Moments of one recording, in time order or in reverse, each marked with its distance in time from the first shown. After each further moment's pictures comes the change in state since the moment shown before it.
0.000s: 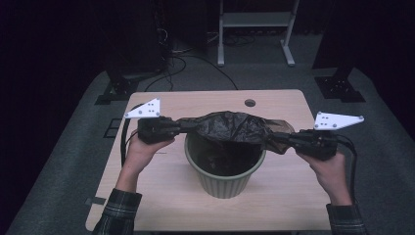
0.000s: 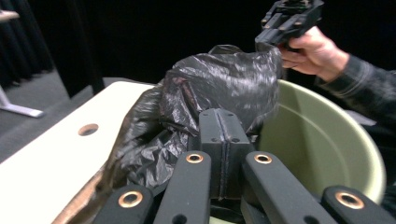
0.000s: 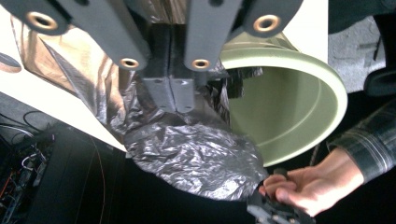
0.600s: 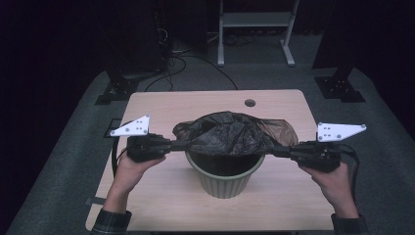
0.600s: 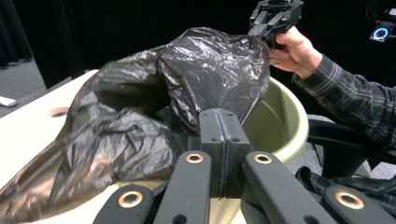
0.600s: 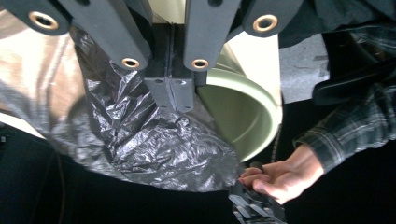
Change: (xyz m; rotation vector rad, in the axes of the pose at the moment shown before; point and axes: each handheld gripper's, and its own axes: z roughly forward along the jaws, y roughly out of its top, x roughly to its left) left arm -0.034 -0.028 -0.026 -0.013 -0.036 -0.060; right arm 0.023 -0.008 -0.007 0.008 0.137 0.021
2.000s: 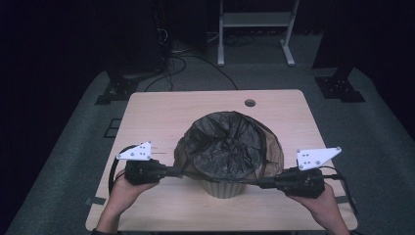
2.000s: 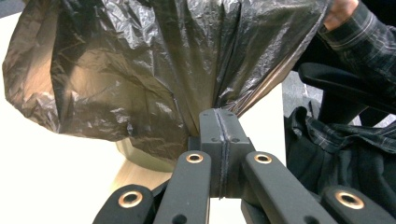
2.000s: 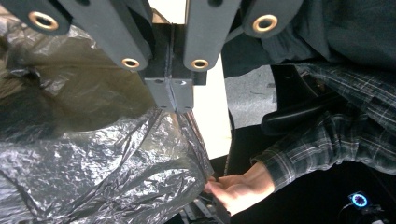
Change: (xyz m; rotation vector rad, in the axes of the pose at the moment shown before) left arm -0.015 -0.060 -0.002 0.193 0.017 -0.071; right arm 0.039 -0.034 0.031 0.092 0.177 0.013
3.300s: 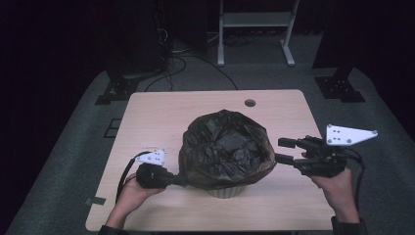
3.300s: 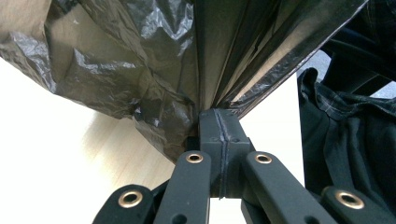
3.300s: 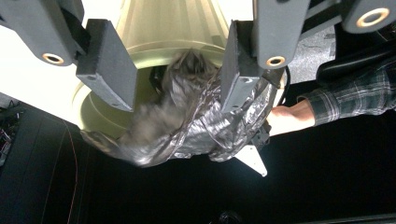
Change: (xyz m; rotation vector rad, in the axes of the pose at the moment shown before) left arm 0.018 -0.033 0.037 0.152 -0.057 -0.080; right arm -0.021 0.031 -0.048 -0.194 -0.206 -0.040
